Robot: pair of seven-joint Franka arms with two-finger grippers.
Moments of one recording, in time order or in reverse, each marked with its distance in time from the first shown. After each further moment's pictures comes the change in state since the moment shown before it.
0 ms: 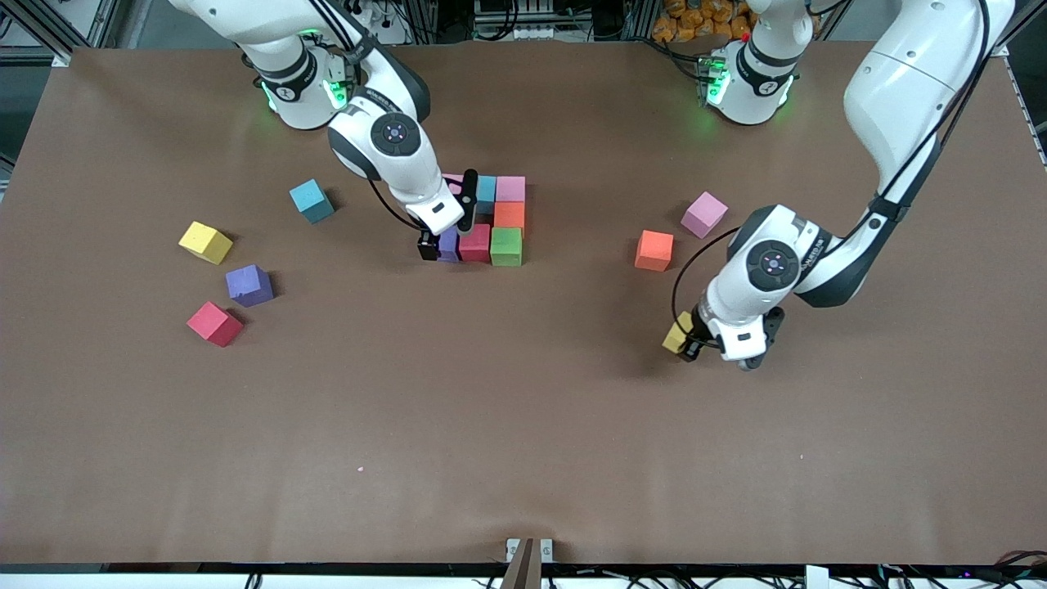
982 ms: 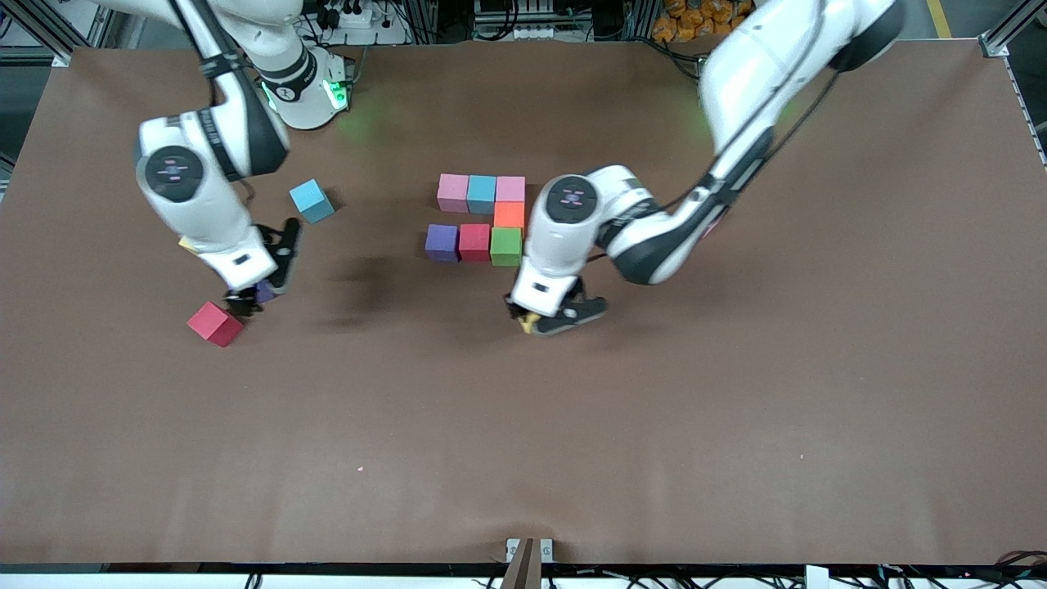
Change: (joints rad) left arm -0.600 0.203 0.112 0.448 0.002 -0.126 0.277; right arm -0.367 -0.214 -0.247 0.041 -0.003 -0.113 -0.651
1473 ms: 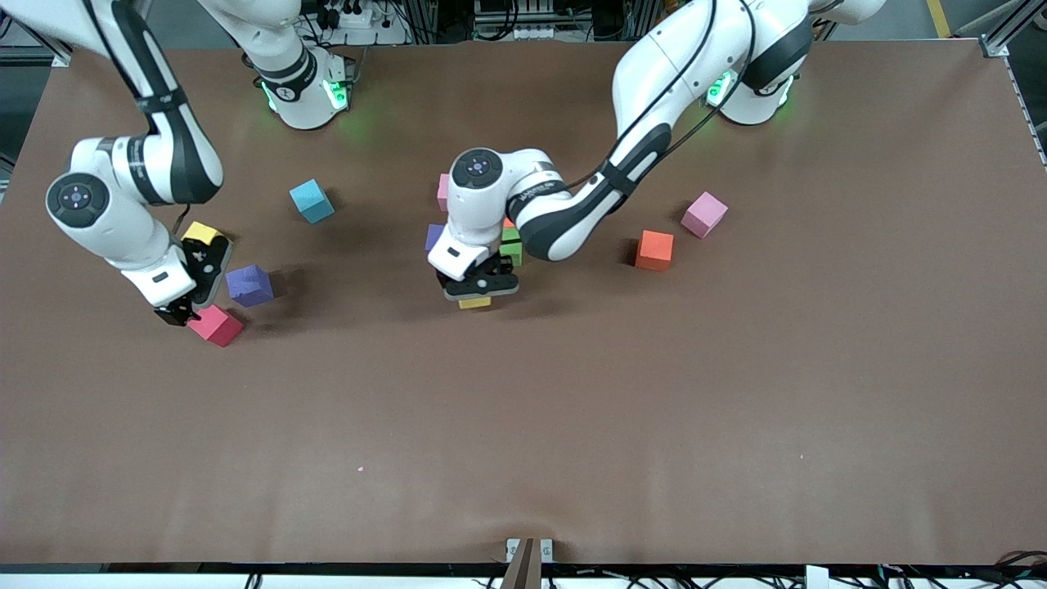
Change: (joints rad) left arm -0.240 0.141 0.085 0.213 0.000 -0.004 0.029; right arm -0.098 0.116 -0.106 -0.019 -0.019 0.146 -0.135
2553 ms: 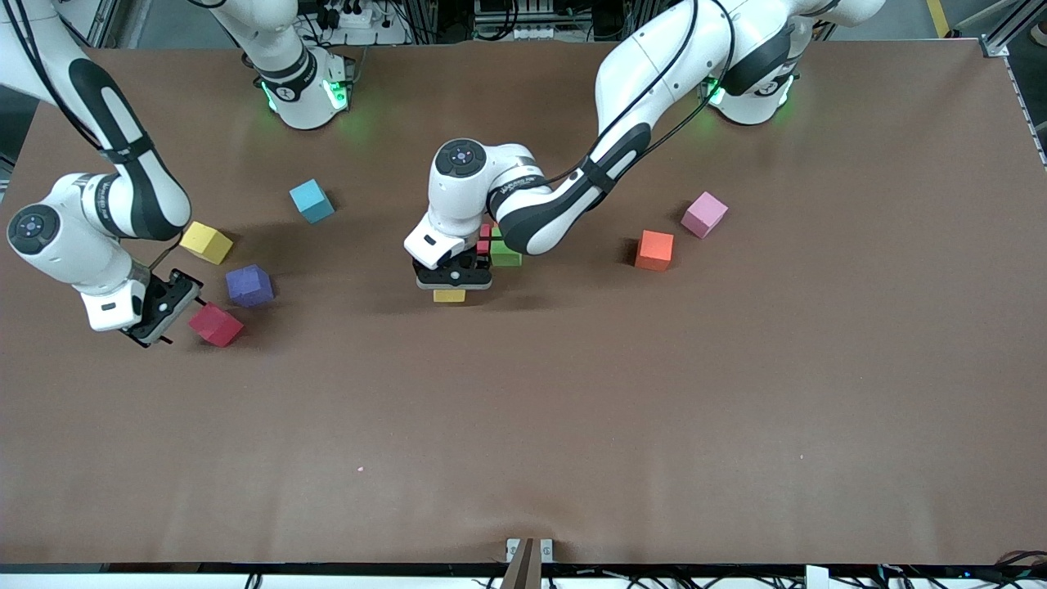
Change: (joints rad) left arm -0.050 0.058 0.003 0.084 0.000 0.037 0.078; right arm -0.129 0.193 -0.030 0.088 0.103 0.148 0.233
